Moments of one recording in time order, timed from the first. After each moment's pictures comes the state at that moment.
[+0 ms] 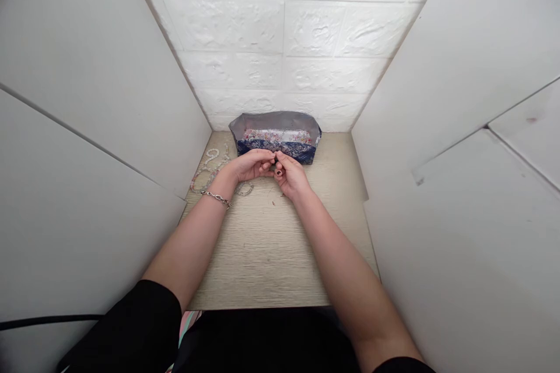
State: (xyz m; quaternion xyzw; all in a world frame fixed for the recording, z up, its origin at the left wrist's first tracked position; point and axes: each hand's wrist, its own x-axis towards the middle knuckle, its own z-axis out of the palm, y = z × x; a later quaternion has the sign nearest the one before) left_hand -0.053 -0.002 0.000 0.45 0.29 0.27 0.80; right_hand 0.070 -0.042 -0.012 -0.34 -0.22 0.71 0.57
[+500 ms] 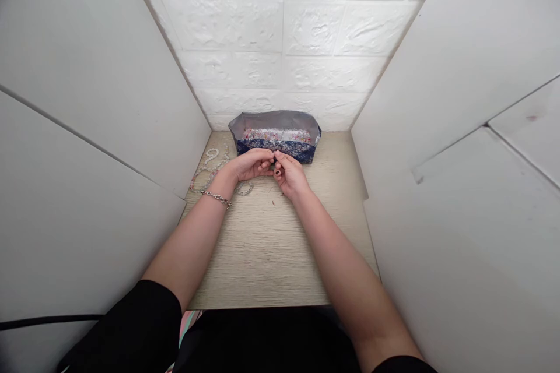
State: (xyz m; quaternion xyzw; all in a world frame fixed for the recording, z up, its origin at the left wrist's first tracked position) left_hand -0.053 -0.001 -0.002 0.44 0.29 0.27 0.80; right_hand 0.069 -0.043 -0.011 -0.36 -0.23 0.70 0.58
